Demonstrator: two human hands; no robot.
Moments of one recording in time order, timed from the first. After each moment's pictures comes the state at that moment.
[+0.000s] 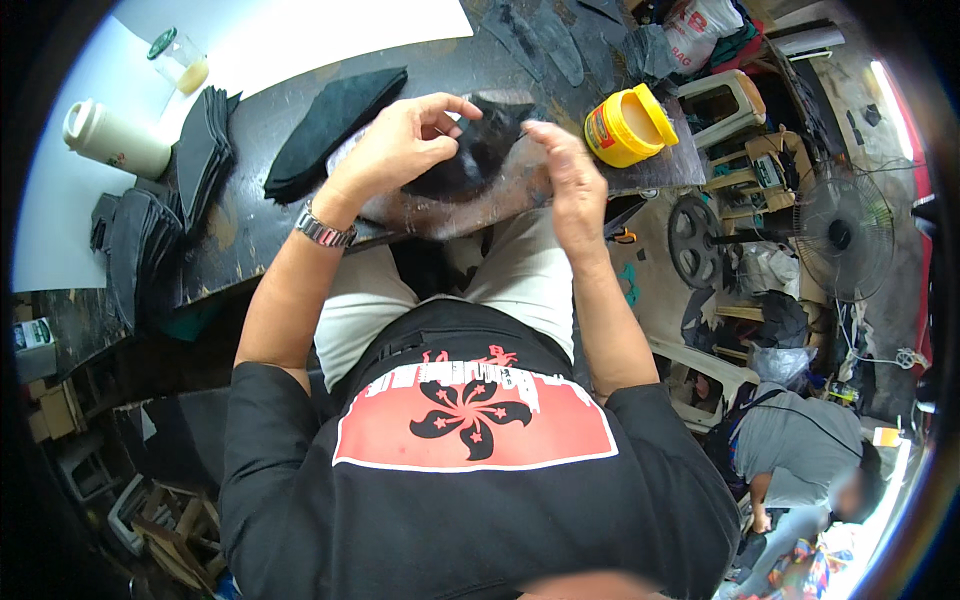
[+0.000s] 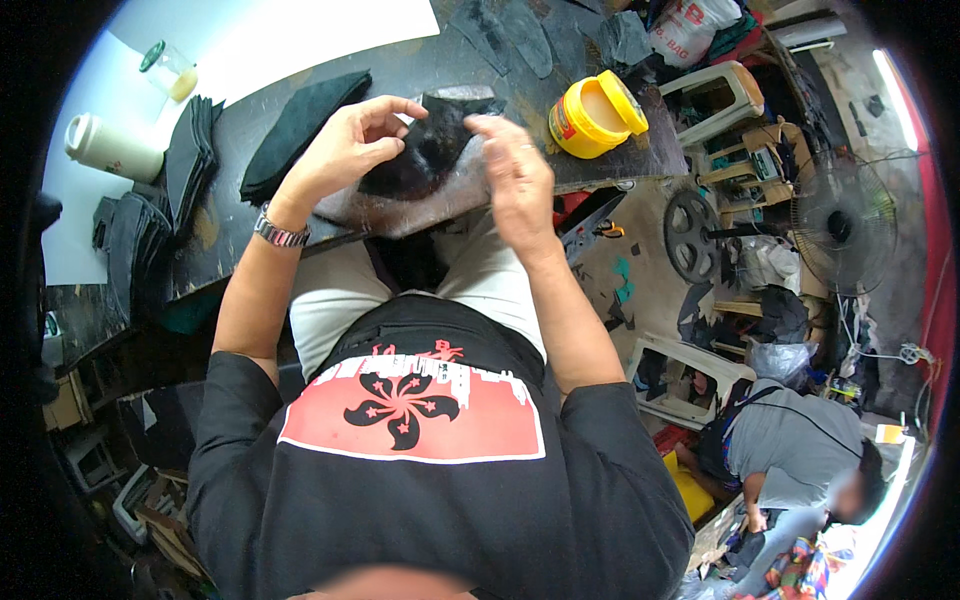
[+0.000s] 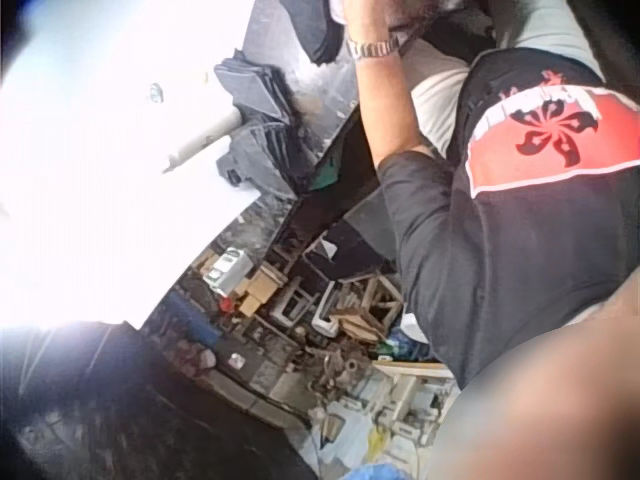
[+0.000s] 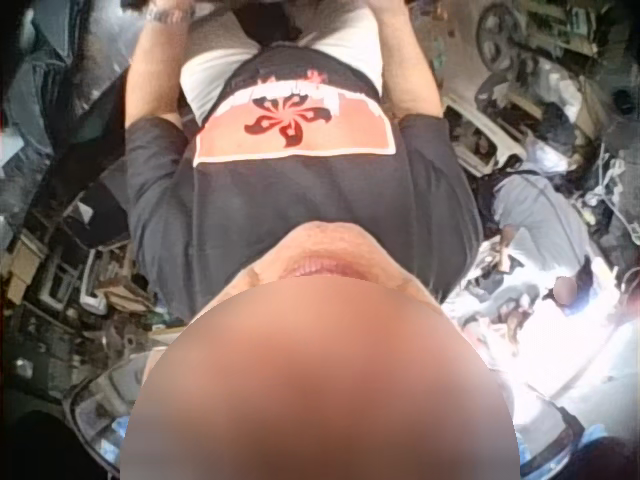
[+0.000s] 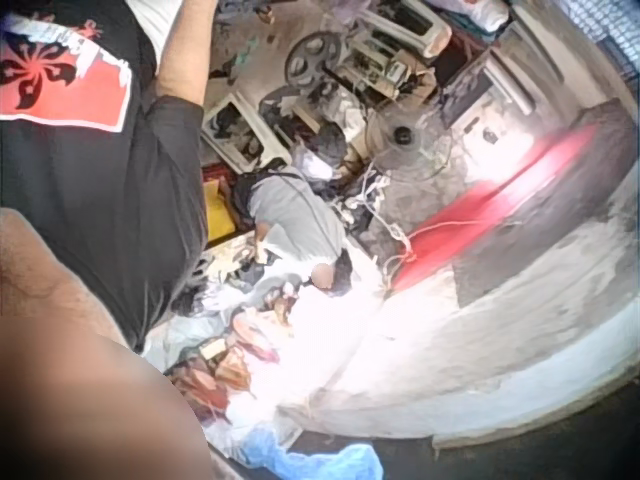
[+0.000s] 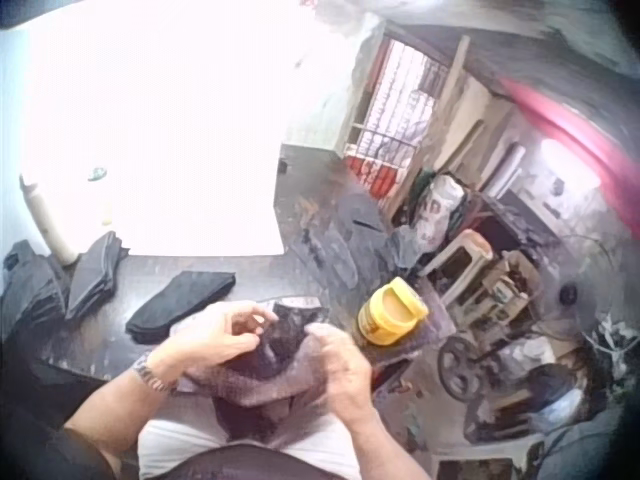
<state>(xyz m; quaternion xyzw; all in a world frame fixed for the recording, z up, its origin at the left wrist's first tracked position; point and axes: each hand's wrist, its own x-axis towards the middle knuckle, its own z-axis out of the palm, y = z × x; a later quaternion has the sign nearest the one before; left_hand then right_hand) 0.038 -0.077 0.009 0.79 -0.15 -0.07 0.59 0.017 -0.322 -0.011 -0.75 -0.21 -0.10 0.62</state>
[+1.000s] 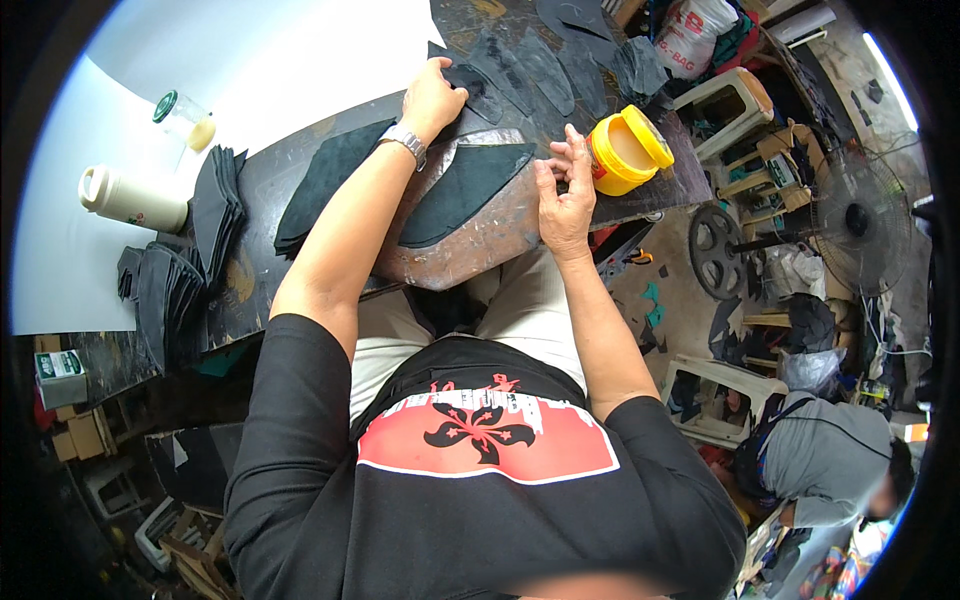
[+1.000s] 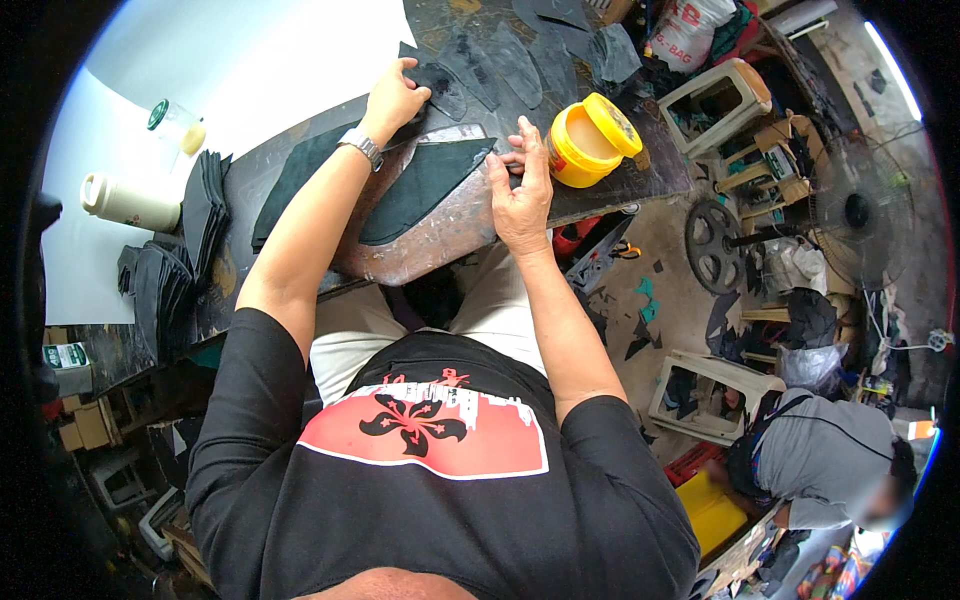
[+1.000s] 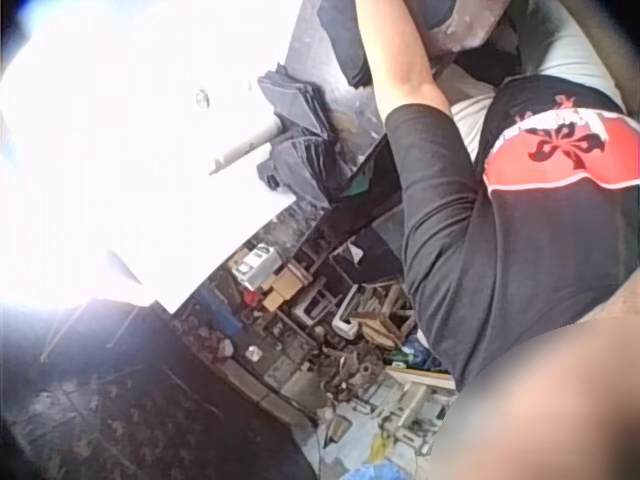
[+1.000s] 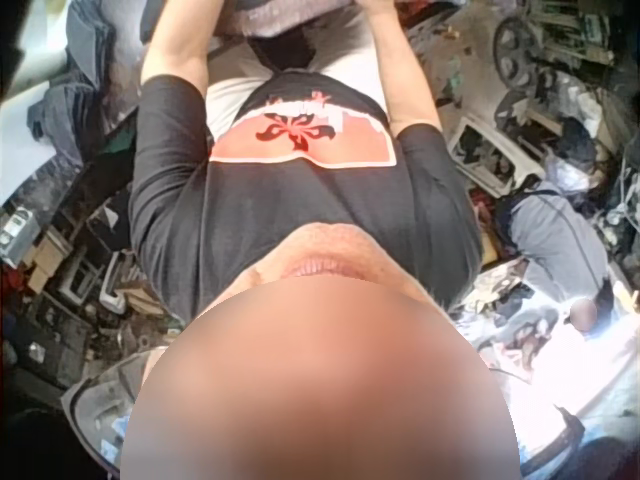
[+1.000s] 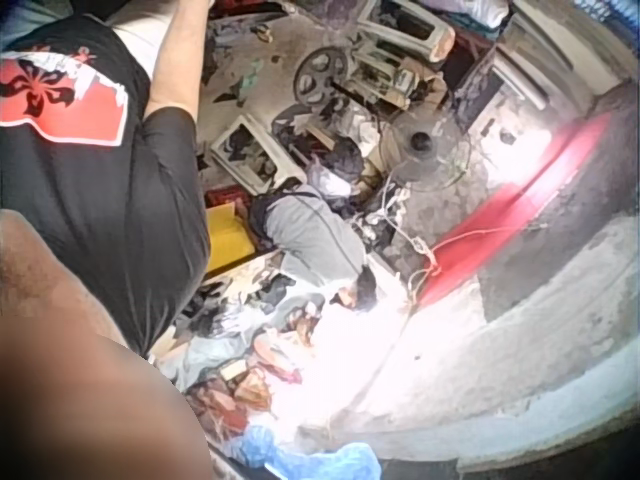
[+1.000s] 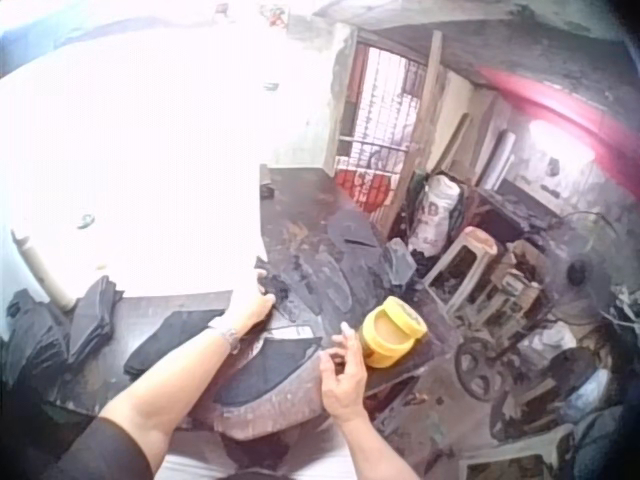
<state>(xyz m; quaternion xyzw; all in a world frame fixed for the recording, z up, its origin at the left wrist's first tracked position) 0.209 -0.114 -0.052 0.91 0.03 0.15 0.38 0.069 -0.325 -0.061 -0.76 -0.12 -0.26 0.58</state>
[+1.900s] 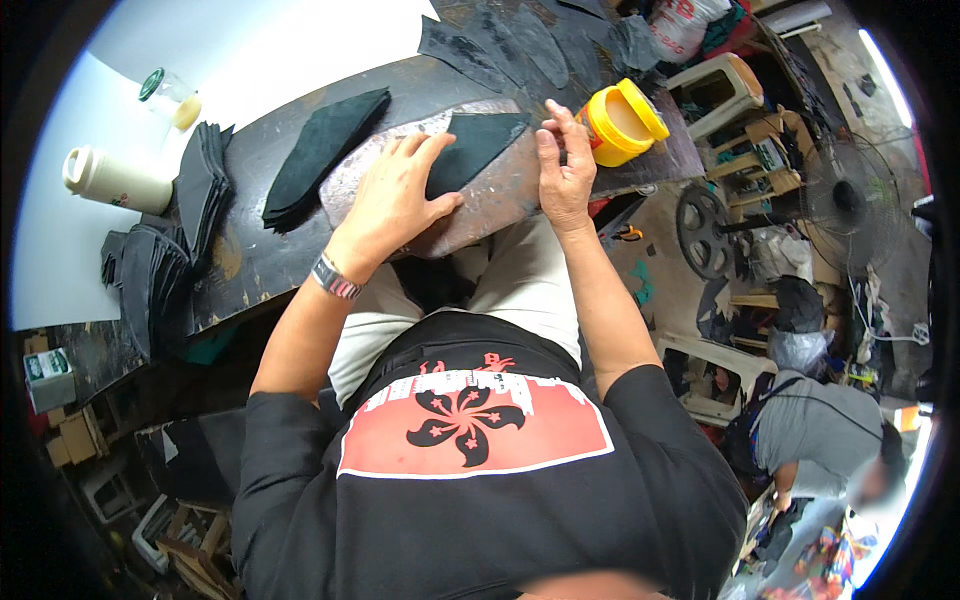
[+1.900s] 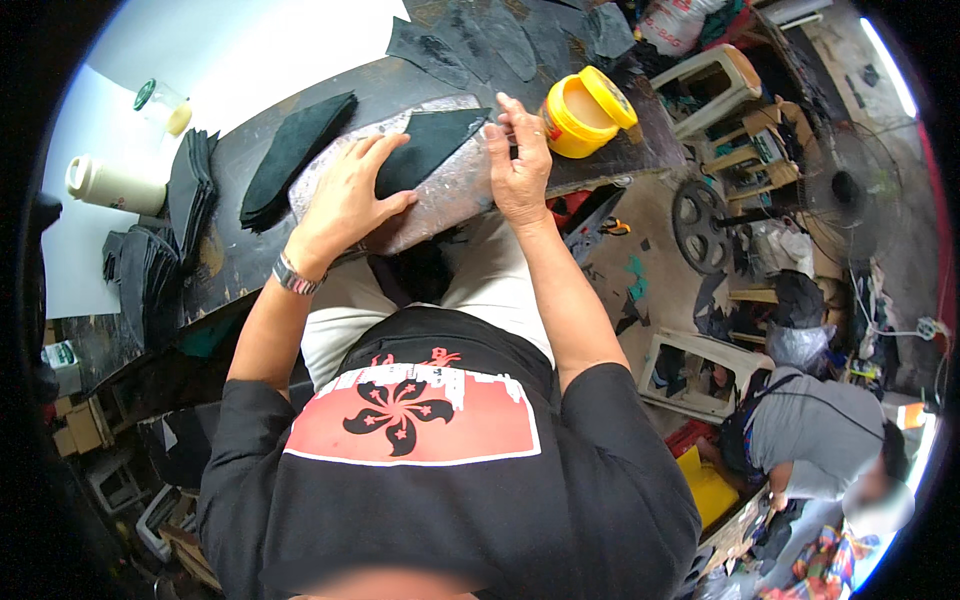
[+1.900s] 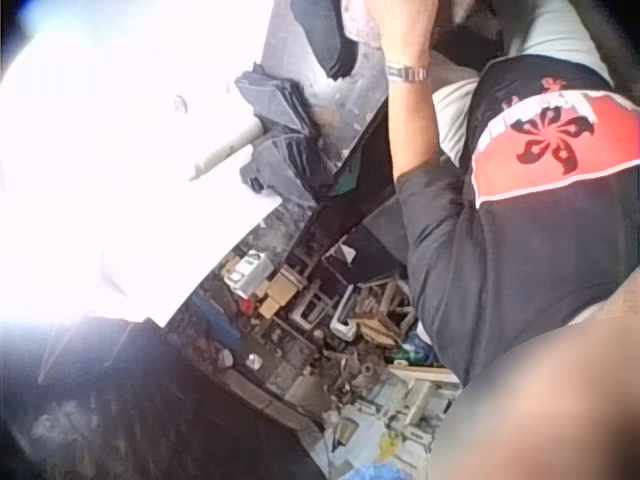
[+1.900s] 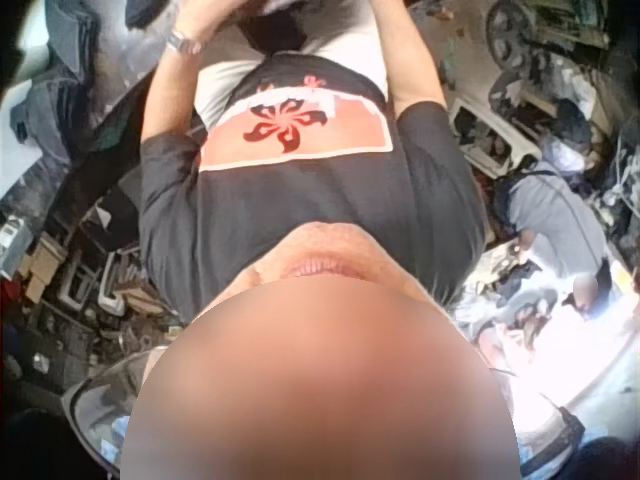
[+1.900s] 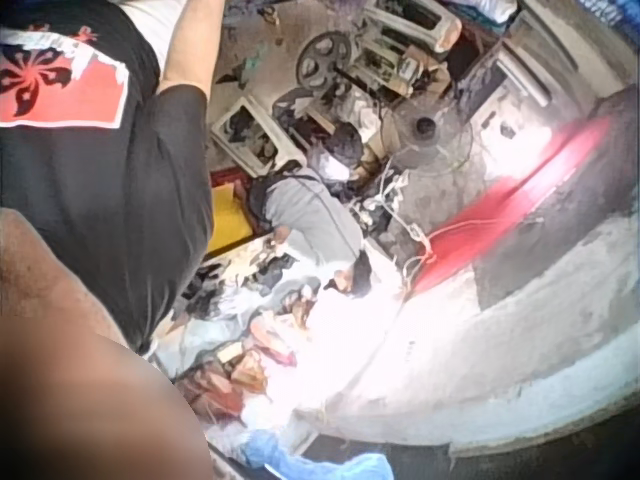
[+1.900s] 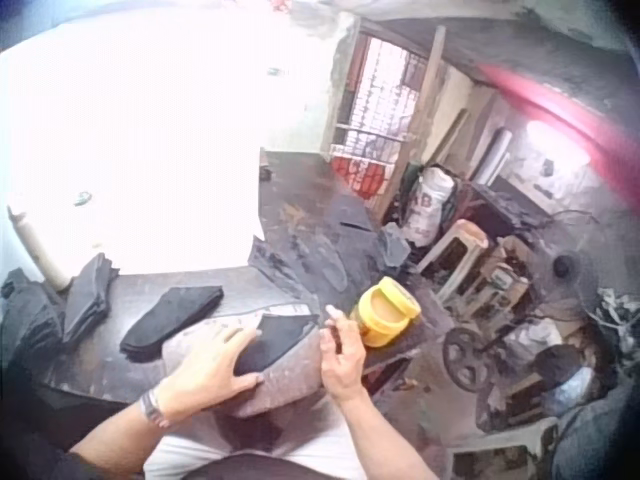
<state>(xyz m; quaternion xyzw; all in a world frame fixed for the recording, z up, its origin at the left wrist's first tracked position) 0.007 -0.098 0.002 0.94 -0.17 0.08 0.29 0.065 -0.330 -0.052 -0.76 -0.18 -0.30 0.55</state>
